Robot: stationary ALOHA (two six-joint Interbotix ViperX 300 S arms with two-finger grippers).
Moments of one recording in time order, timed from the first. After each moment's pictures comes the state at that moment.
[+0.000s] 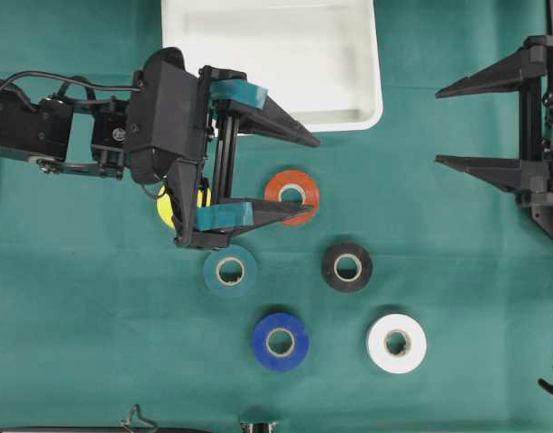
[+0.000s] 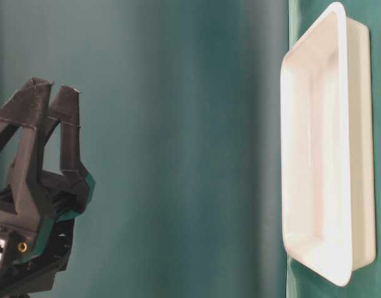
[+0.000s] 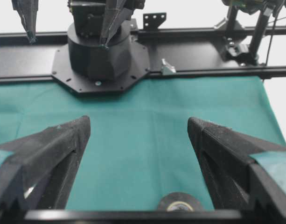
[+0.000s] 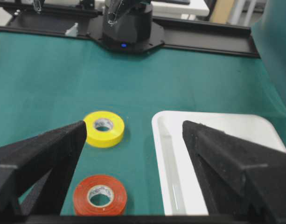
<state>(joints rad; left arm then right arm) -0.09 -0.16 0.48 -0.01 -0.17 0.00 -0.03 -0.94 1.11 0.02 -0.07 0.02</state>
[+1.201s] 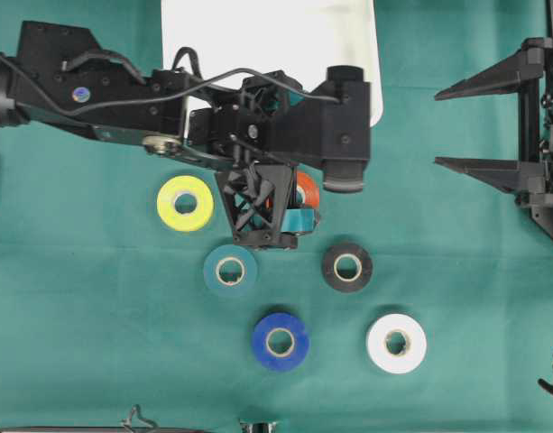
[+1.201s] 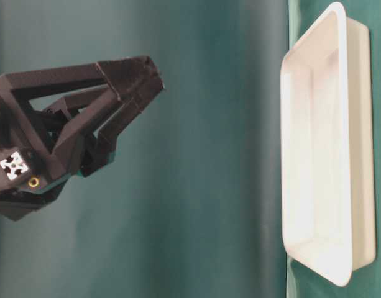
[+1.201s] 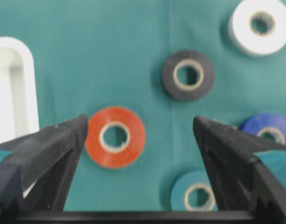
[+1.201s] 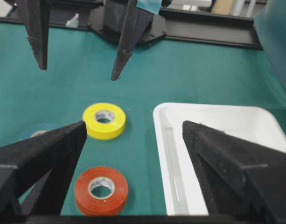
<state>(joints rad) -0.07 0.11 -0.09 -0.01 0.87 -0.04 -0.03 -0.94 1.11 0.02 -0.05 0.03</state>
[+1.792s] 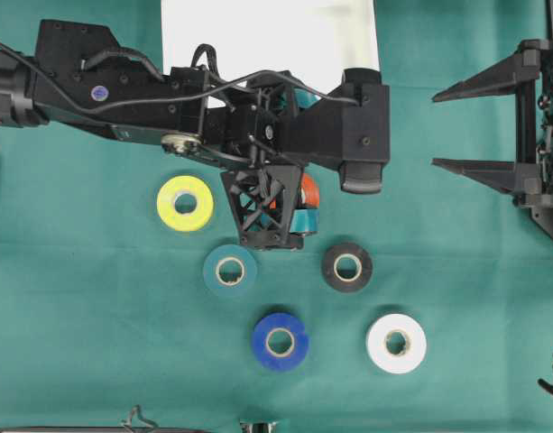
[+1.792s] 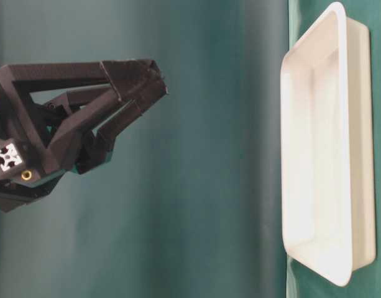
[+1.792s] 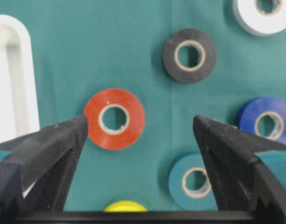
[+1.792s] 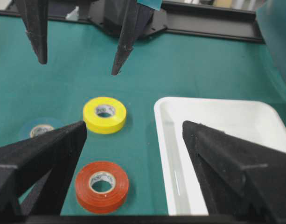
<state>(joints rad) -0.07 0.15 -0.15 -0.01 0.97 -0.06 -0.03 -0.93 1.11 0.02 -0.04 0.02</state>
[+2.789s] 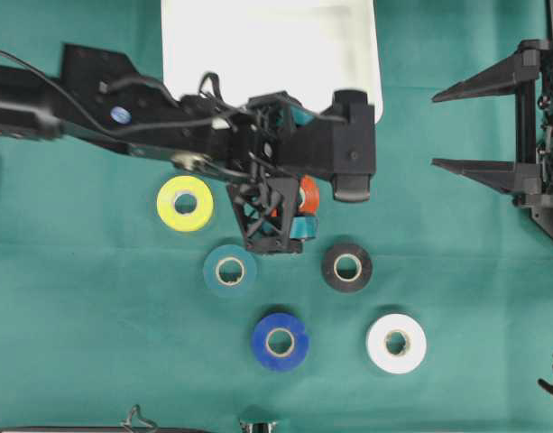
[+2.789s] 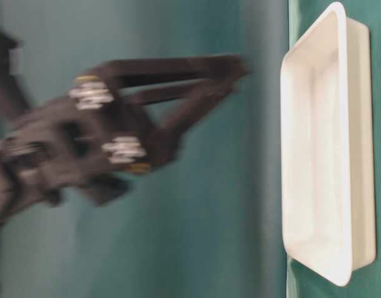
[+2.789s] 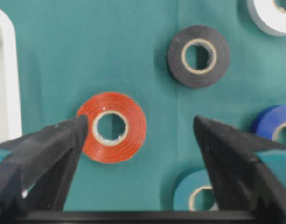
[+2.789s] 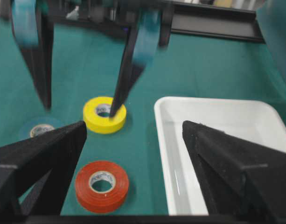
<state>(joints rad) -0.07 0.20 0.00 0.00 0.77 -0.08 -0.03 -0.93 1.11 0.02 -0.04 0.03</state>
